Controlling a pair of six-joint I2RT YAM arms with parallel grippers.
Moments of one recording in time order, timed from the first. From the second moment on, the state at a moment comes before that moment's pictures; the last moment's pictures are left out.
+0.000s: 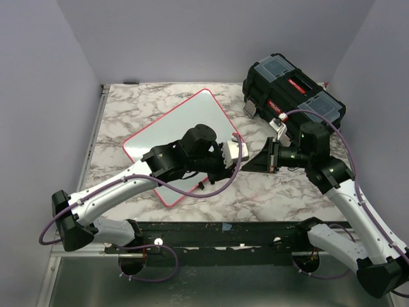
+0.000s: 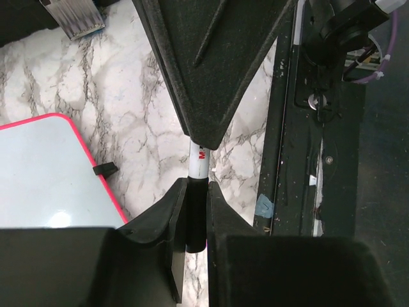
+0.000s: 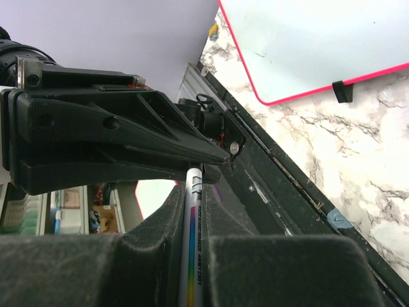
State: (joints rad) left arm -1.01 1.28 1.29 -0.56 0.35 0.20; right arm 0.40 0.90 0.93 -0.46 -0.86 0.74
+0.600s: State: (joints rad) left arm -0.98 1.20 1.17 -0.42 0.41 0.20; right arm 0.42 0.91 0.98 -0.53 -0.82 0.68
